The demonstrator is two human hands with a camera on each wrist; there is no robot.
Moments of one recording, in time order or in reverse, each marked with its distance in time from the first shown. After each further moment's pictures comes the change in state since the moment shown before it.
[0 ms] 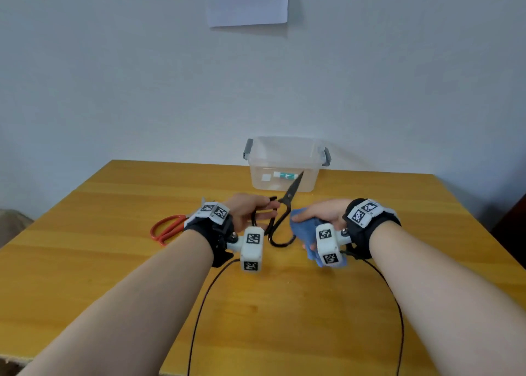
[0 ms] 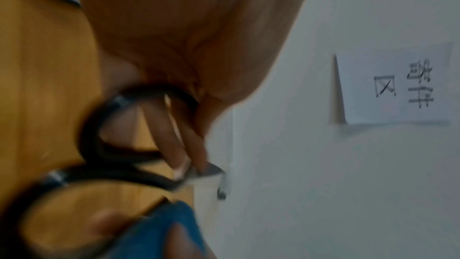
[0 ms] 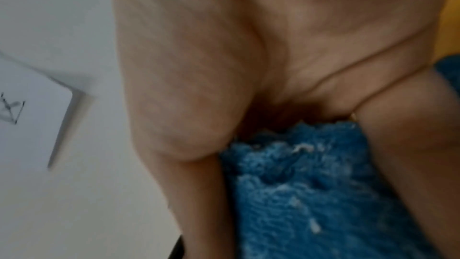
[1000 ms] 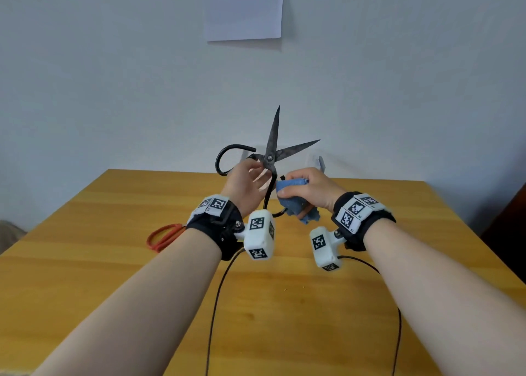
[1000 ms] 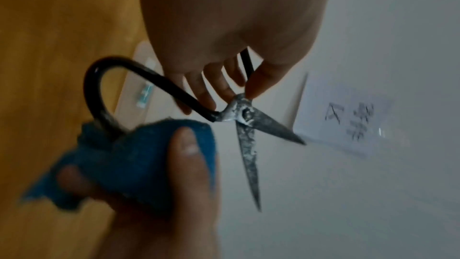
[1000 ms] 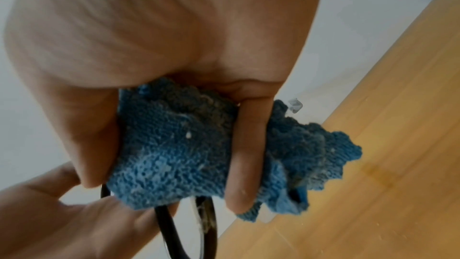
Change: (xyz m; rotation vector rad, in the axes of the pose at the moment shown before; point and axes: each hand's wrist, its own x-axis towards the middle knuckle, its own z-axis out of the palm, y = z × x) left_hand -0.016 0.046 0.020 -0.693 -0.078 0.352; right_hand -0.056 -0.049 0.017 -0.105 0.372 -0.682
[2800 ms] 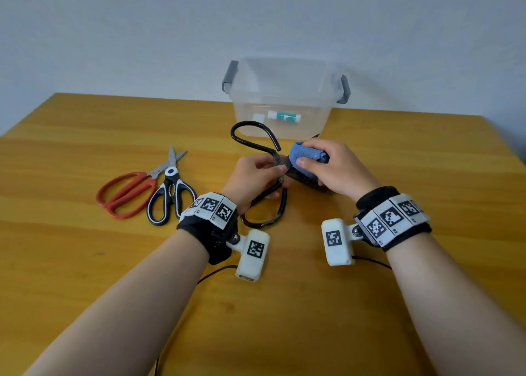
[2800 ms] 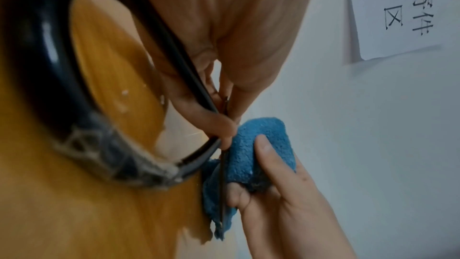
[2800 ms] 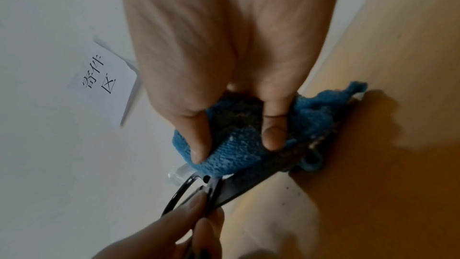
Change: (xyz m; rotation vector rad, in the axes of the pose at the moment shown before) left_hand 0.059 -0.106 -0.071 0.782 -0.016 -0.024; right_hand 0.035 0.123 0.009 -0.202 0.168 0.019
